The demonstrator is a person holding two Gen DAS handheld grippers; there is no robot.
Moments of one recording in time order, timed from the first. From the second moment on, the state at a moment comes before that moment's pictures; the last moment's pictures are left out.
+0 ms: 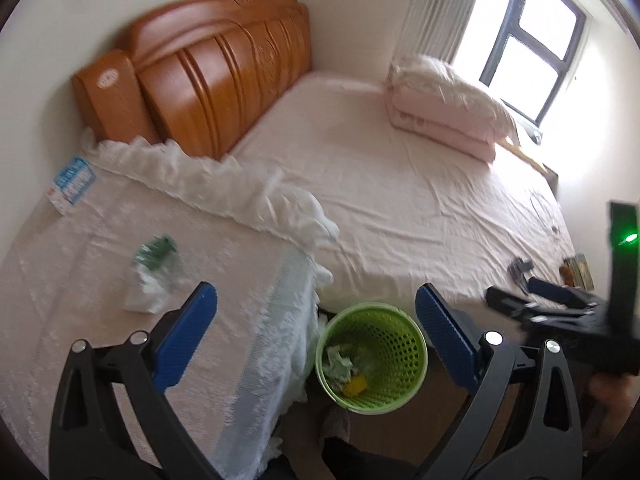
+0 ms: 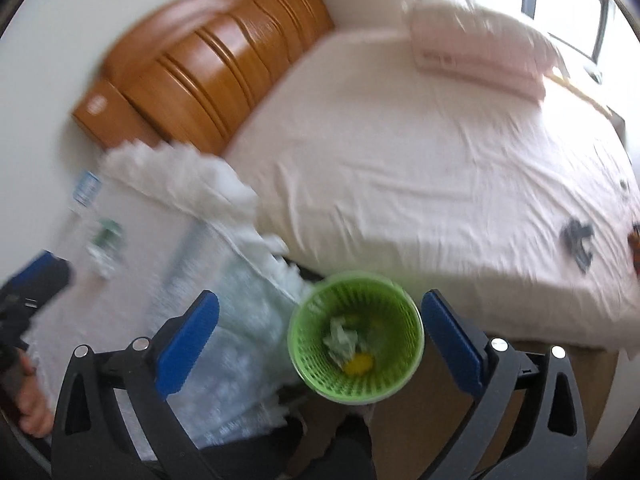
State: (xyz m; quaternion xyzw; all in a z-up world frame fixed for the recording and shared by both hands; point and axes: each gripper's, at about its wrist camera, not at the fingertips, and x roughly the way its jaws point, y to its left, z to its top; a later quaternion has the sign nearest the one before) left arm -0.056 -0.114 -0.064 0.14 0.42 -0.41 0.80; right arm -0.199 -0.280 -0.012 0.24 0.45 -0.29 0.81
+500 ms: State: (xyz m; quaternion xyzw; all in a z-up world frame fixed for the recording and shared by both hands) left arm -0.025 -0.011 -0.039 0.07 0.40 -0.30 0.86; right arm -0.109 -0.218 0.029 0.17 0.43 -0.16 0.87
